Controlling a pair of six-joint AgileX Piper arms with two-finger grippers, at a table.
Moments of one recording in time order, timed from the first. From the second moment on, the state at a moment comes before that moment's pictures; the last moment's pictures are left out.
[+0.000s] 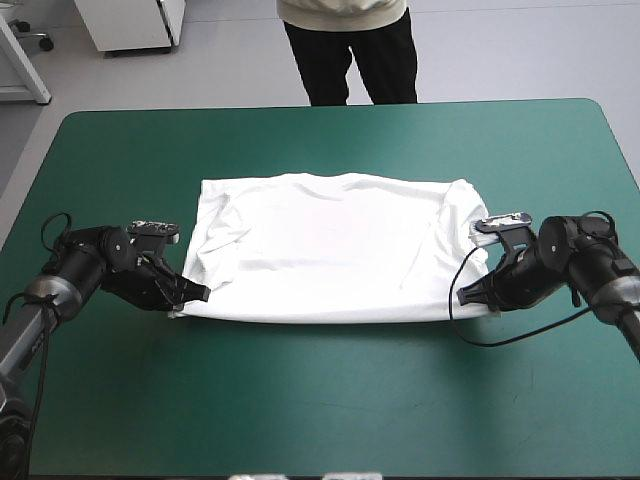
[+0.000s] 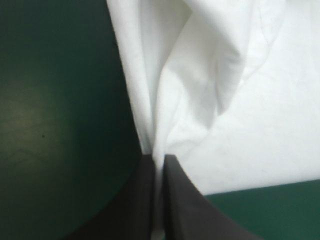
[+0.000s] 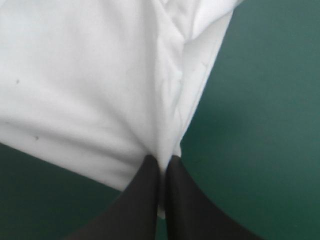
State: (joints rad) left arm -0.05 1.43 -0.95 -0.19 0.92 0.23; right arm 0.12 1.37 -1.00 0.15 1.02 -0.21
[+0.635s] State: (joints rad) left arm -0.05 1.32 -1.06 -0.14 0.98 0.20; right arm 0.12 1.29 -1.05 0.16 1.05 -0.21
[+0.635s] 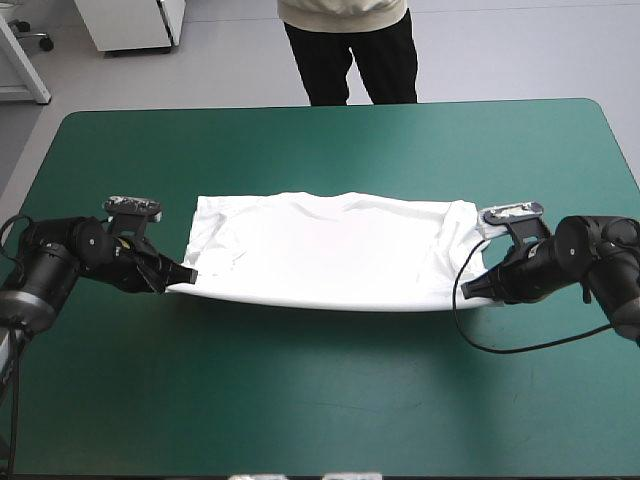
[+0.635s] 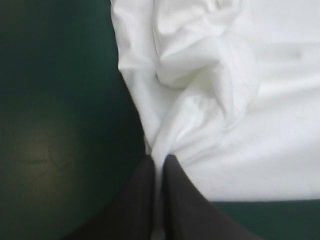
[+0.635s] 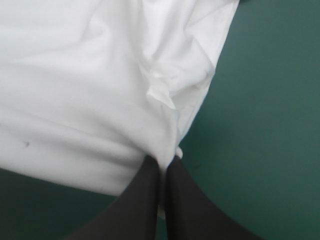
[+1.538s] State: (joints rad) left arm -0.05 1.96 -1.55 -0.32 0.67 0.19; right arm 0.08 1.93 -1.69 0.15 0.91 -0.22
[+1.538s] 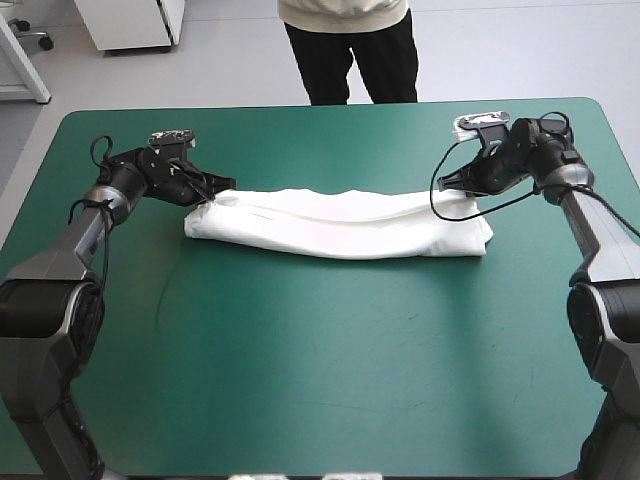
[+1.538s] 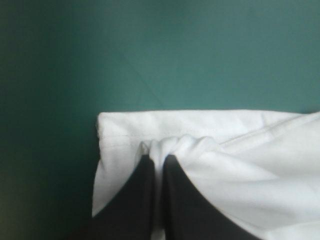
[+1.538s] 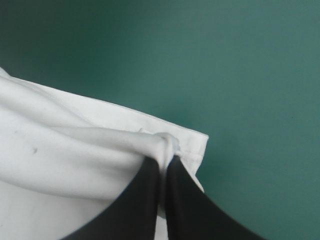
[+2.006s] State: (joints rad) left arm -0.05 1.96 -1.68 -0.33 0.74 0.24; right arm 0.00 1.92 -1.77 0.15 1.01 -0.19
